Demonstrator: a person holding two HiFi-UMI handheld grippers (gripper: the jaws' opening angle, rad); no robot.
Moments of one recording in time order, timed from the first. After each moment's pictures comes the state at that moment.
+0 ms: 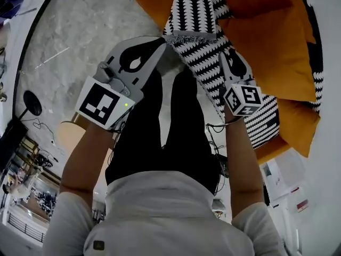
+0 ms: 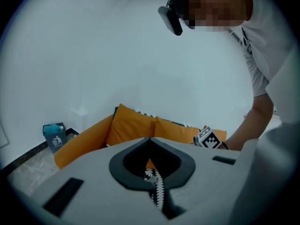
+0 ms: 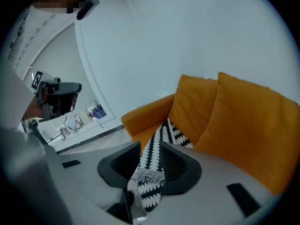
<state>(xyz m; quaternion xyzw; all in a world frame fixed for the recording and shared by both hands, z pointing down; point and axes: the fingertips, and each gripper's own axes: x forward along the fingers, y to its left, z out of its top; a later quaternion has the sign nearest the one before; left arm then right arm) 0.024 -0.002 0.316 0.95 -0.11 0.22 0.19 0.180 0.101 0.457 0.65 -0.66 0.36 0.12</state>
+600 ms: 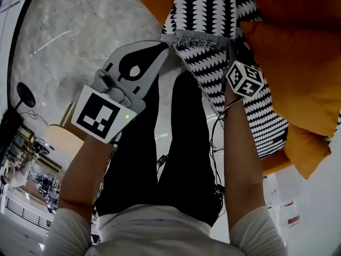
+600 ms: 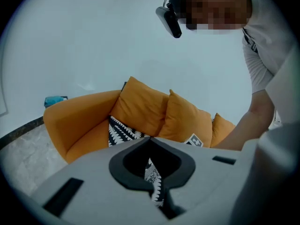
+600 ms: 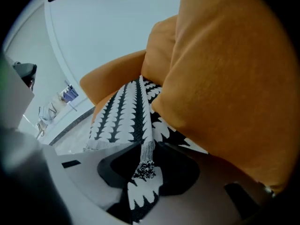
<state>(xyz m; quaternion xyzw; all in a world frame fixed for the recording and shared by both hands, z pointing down) 0.025 0.003 0.501 0.92 -0.12 0.28 0.24 0.214 0.106 0.726 0.66 -0.56 0.46 0.19</state>
